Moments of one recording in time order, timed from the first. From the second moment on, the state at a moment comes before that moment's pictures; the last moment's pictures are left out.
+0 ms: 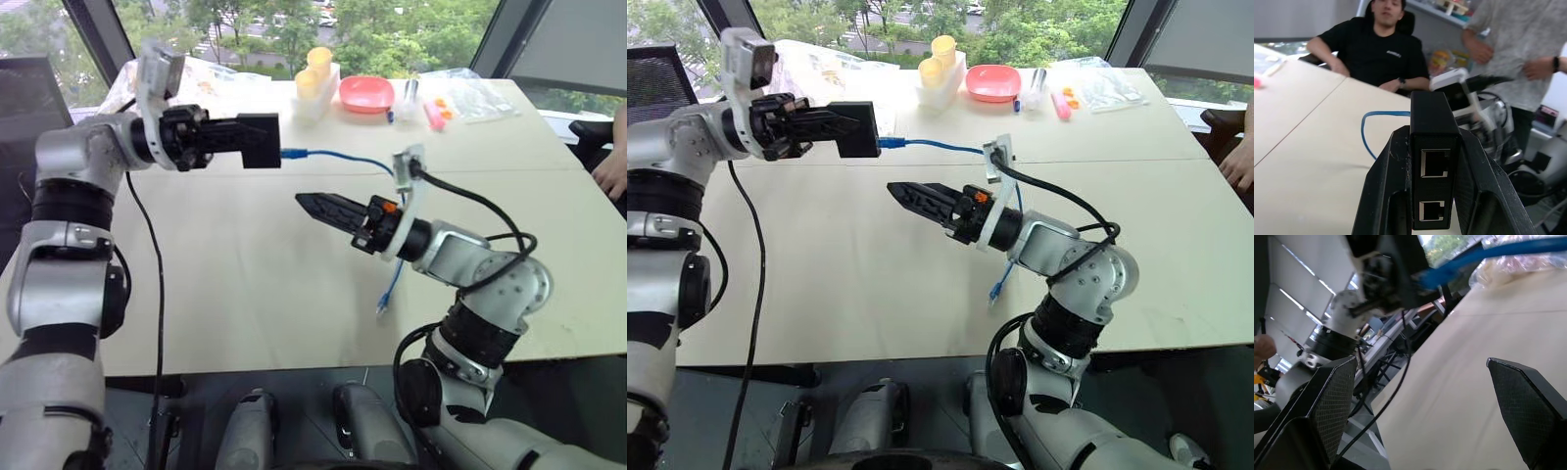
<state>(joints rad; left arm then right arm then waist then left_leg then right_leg) -1.20 0.70 -0.09 0.76 -0.69 0.68 -1.61 -0.71 0.12 -0.45 -0.41 0.67 1.54 0.54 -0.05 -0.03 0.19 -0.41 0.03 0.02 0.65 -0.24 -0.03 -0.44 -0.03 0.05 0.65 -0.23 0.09</state>
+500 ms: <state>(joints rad) -1.08 0.74 -0.13 0.67 -0.73 0.73 -1.61 -0.73 -0.01 -0.25 -0.25 0.68 1.17 0.52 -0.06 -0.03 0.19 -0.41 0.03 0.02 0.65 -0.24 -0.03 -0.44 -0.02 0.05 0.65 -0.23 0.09</state>
